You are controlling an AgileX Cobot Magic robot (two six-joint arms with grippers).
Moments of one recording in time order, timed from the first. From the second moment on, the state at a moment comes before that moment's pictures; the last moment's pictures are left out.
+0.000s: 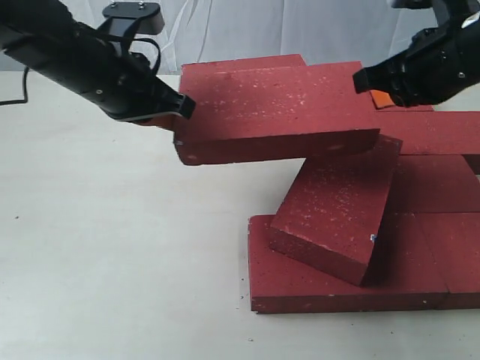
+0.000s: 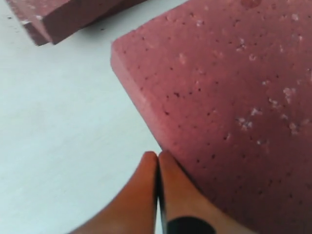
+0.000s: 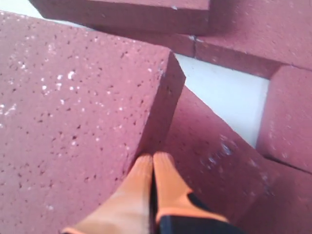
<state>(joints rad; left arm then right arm) -0.40 1.63 -1.18 -0.50 0.68 0.40 0.20 1.47 -1.10 0.40 0.69 -0.38</state>
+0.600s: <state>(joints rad) -0.17 1.57 -1.15 -0.25 0.78 0.34 0.47 1.80 -1.37 0.40 0.63 -0.30</state>
